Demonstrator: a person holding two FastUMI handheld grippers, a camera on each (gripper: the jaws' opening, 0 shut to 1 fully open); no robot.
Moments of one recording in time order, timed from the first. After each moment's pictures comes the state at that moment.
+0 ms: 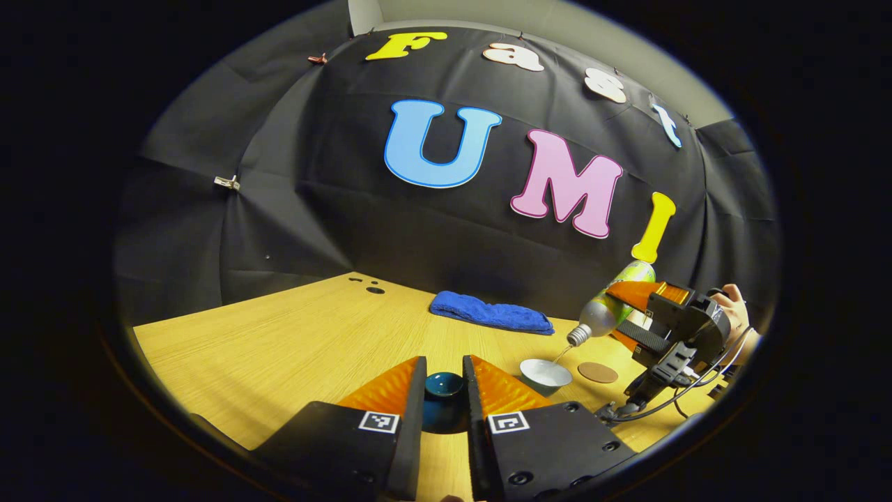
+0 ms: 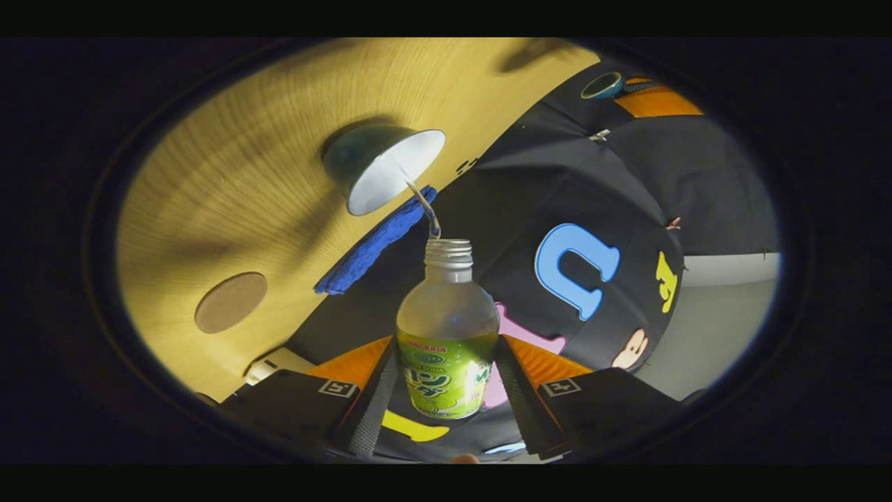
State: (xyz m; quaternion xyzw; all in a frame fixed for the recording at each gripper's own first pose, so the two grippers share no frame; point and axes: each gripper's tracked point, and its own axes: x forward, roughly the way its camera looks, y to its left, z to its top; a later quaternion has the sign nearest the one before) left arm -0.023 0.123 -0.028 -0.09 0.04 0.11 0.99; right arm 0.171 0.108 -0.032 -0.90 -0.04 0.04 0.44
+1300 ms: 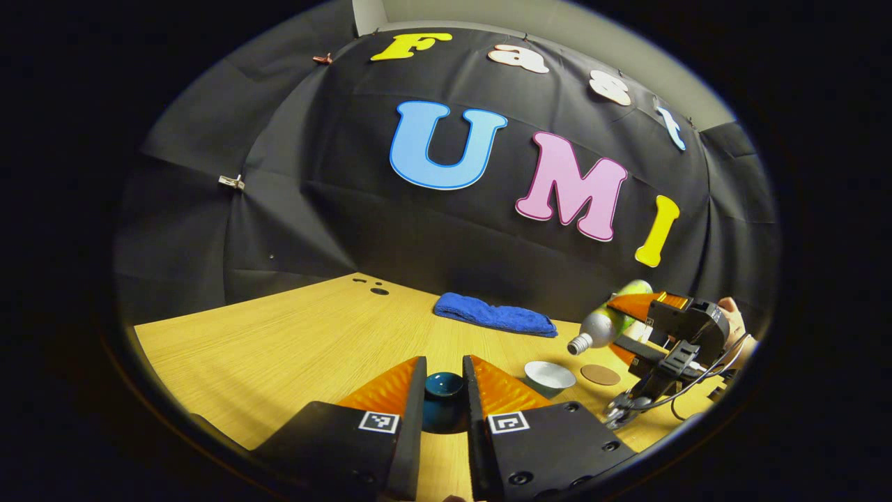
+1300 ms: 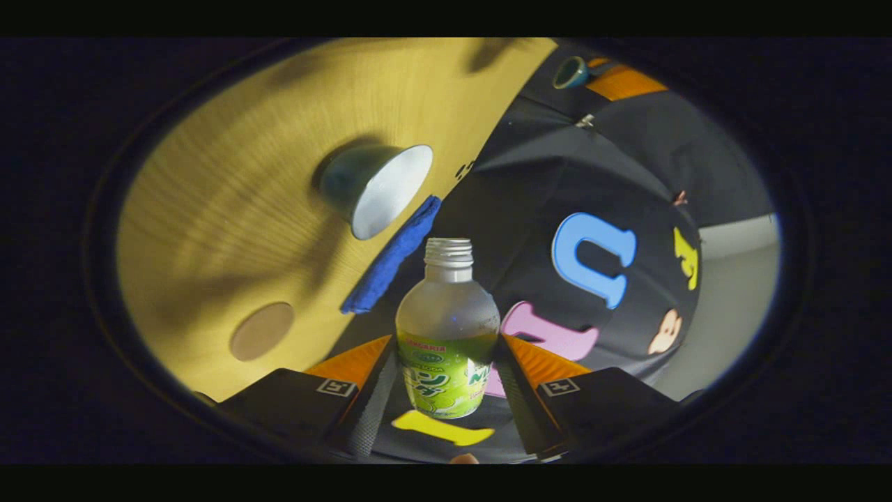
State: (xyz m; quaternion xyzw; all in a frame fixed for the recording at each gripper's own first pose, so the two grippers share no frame) left arm -0.025 0.131 -0.026 -0.09 0.04 0.12 0.99; right arm 0.161 0.100 -0.072 -0.82 0.02 0.08 0.57
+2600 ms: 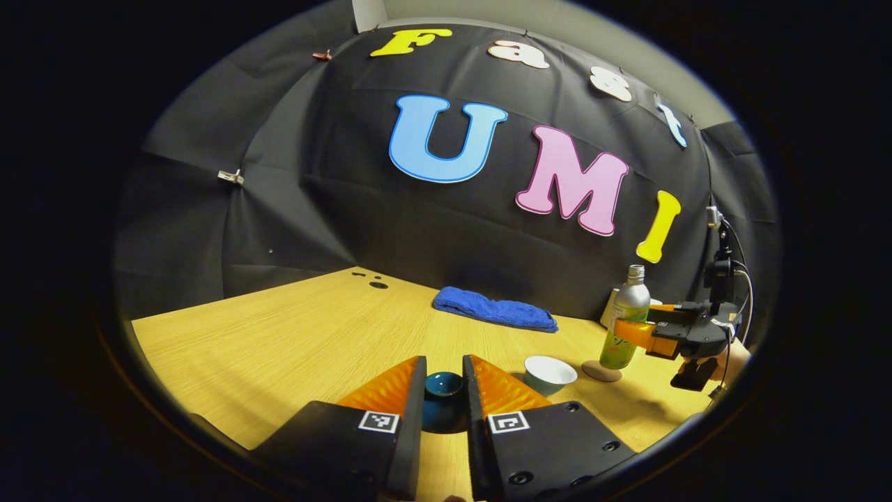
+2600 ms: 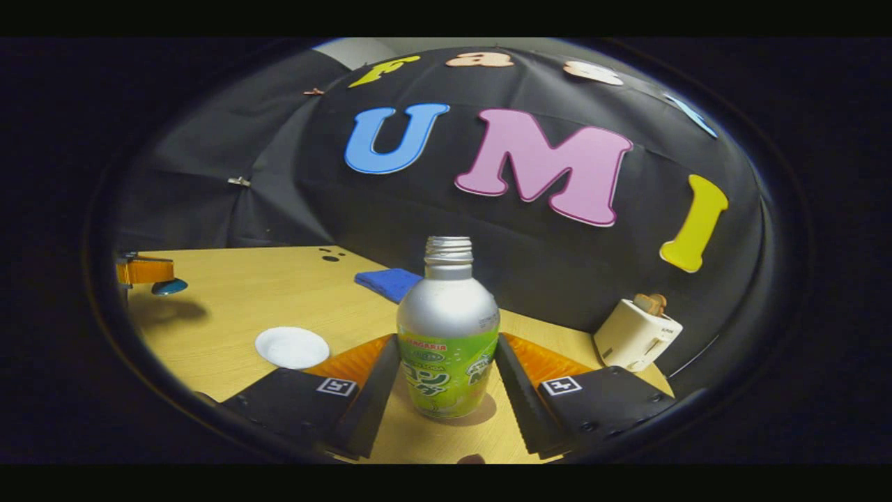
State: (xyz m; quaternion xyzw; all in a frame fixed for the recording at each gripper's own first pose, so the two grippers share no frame) left arm -0.020 0.125 -0.036 -0.09 0.05 0.11 0.99; right arm 0.149 0.085 -0.067 -0.10 0.13 0.05 0.98
